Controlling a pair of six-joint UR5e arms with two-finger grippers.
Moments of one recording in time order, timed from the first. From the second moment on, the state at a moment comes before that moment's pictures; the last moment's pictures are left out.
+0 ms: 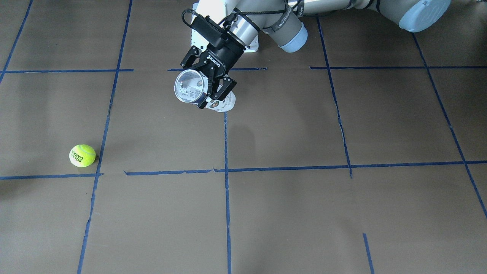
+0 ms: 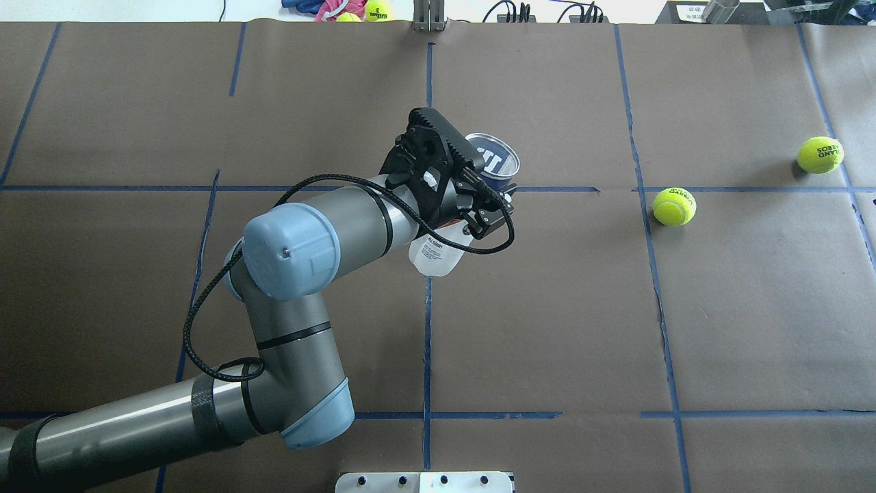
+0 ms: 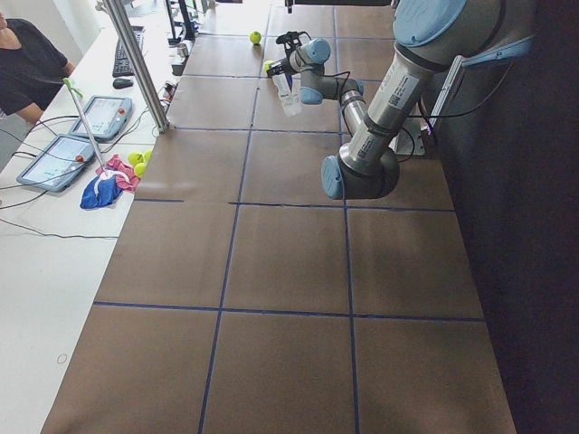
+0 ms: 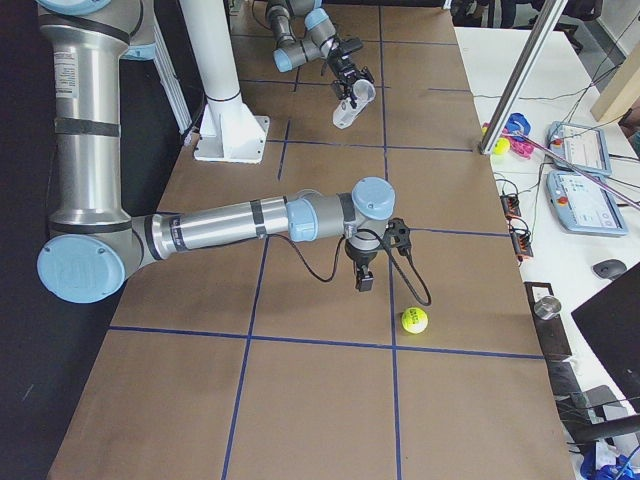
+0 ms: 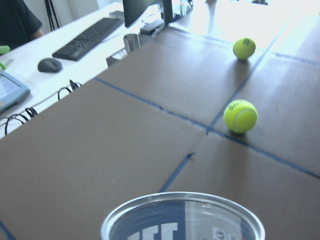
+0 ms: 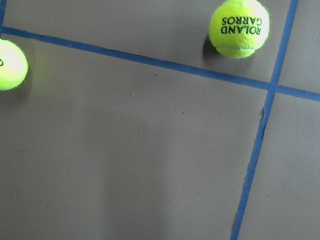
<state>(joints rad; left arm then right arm) -0.43 -2.31 -1.59 -2.54 -1.34 -0.48 1.36 -1.59 1.82 -1.60 2.39 0.06</state>
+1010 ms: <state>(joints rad) -0.30 -2.29 -1.35 -3.07 -0.97 -0.51 1.22 -1.36 1.75 -1.59 2.38 0.28</state>
